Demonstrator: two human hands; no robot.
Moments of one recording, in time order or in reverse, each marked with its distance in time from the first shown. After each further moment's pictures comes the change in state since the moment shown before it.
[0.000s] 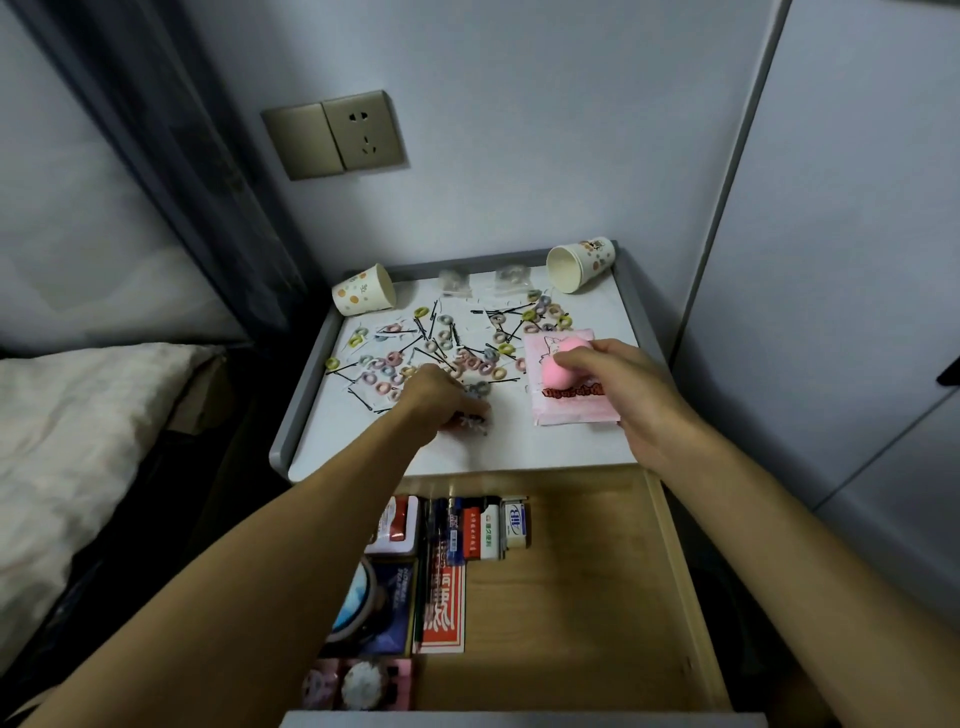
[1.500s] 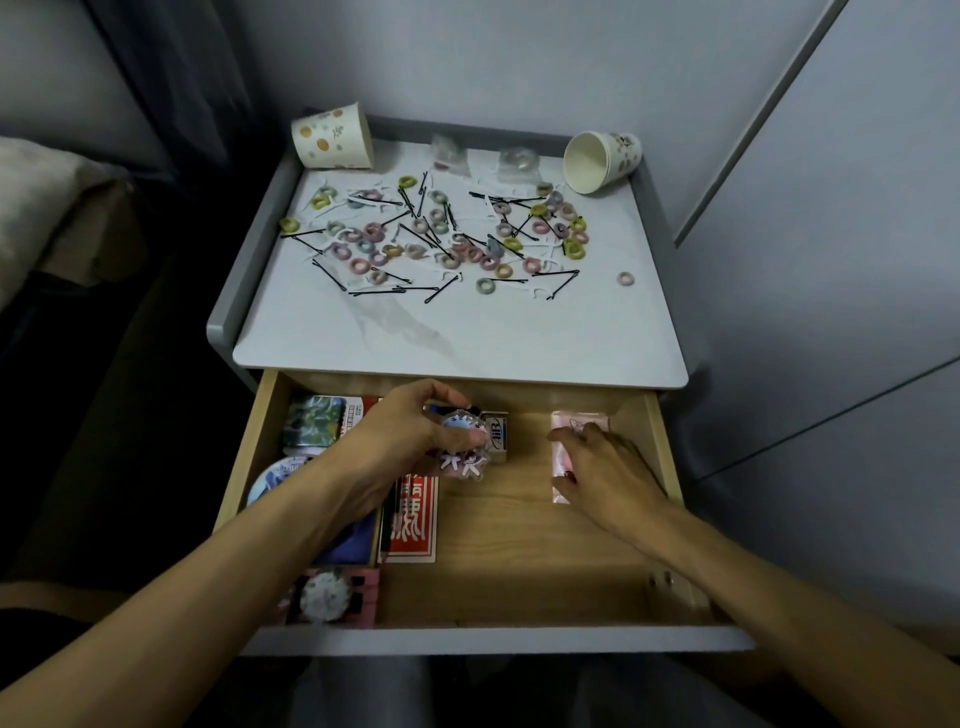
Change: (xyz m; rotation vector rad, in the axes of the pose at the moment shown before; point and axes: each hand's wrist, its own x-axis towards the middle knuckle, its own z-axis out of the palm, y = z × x) left_hand -0.088 -0.108 0.007 -0.591 -0.380 -0.066; right_hand -0.018 0.182 -0.006 -1.554 -0.208 -0.257
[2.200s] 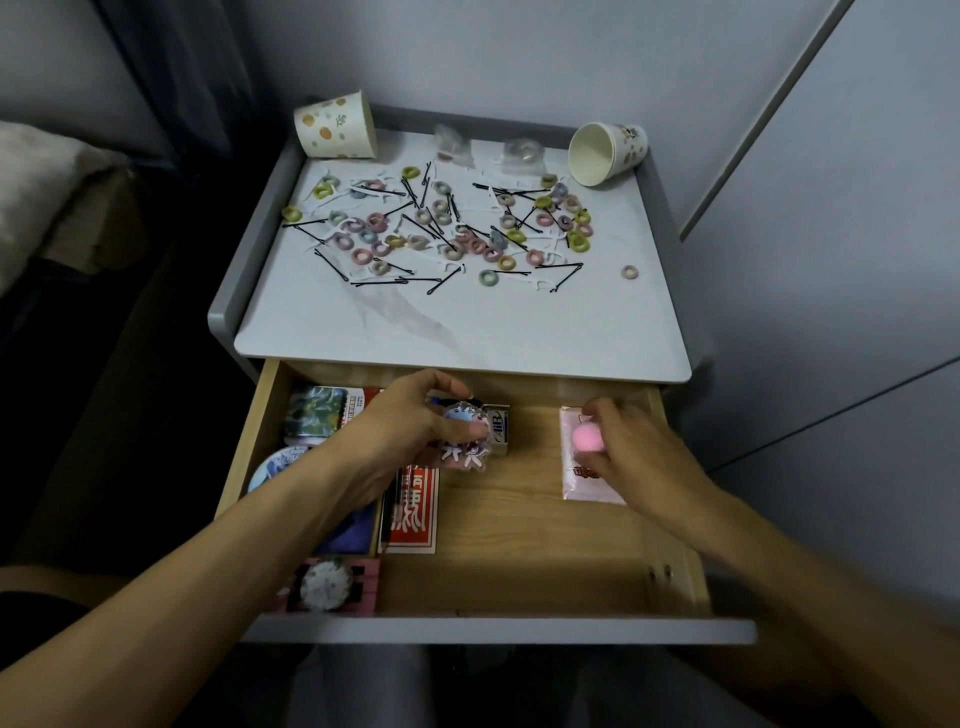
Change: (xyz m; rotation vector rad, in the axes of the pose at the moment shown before) left_hand 0.002 0.002 0.001 -0.006 -0.012 -0.005; right_hand -0.012 0.013 -0.040 0.078 0.159 -0.078
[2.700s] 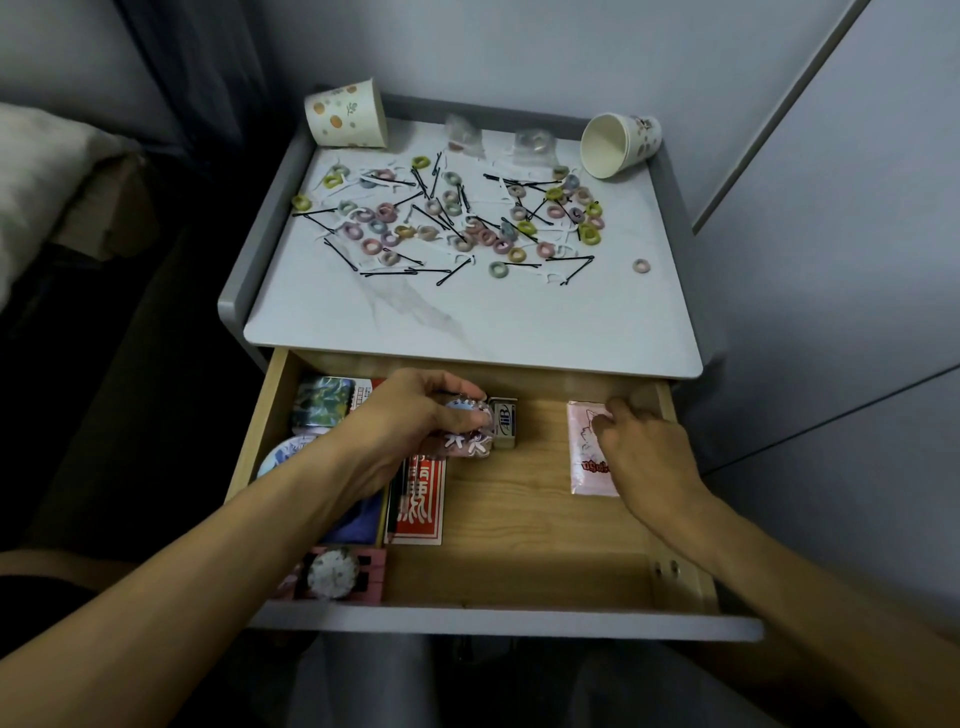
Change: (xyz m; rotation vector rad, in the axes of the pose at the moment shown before) left_hand 0.001 -0.002 -0.003 -0.008 -0.008 -0.019; right_hand 0.002 -0.006 0.012 -0.594 -0.149 0.049
